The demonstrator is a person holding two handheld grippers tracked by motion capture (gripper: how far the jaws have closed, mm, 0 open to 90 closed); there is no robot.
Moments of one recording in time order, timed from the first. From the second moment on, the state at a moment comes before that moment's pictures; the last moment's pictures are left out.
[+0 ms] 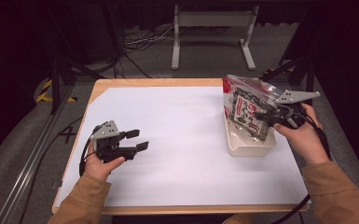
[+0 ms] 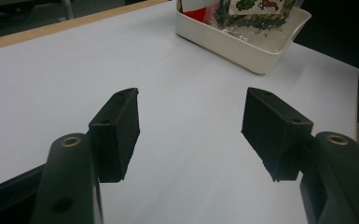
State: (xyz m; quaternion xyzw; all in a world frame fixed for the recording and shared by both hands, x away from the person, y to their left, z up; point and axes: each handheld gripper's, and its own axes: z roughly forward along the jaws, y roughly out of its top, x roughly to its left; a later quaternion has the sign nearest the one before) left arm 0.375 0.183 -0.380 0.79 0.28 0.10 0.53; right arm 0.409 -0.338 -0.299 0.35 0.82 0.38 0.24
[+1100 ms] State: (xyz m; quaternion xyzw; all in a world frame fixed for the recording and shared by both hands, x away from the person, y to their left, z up) left arm 0.371 0.189 -0.381 0.79 0.29 0.09 0.54; right arm 0.407 -0.355 -0.318 0.40 0.76 0.44 0.25
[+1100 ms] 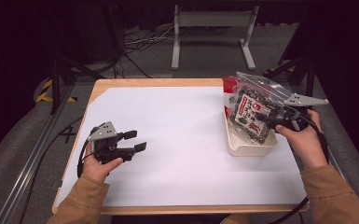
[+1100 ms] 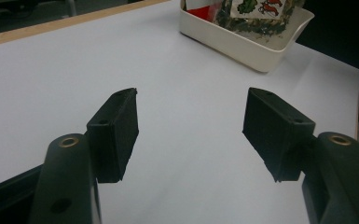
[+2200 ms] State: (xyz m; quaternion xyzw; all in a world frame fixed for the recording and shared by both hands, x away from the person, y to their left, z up) left arm 0.340 0.207 -0.374 0.78 0.27 0.10 0.55; right arm 0.322 -0.383 -0.325 0.40 0.74 0.45 0.29
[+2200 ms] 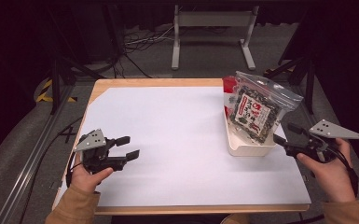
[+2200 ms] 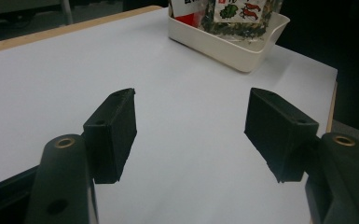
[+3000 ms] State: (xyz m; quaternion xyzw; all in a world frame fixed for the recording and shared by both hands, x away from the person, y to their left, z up) left arm 0.322 0.220 -0.382 0.78 0.27 0.09 0.55; right arm 0.310 -0.325 -0.374 0.27 0.79 0.51 0.20
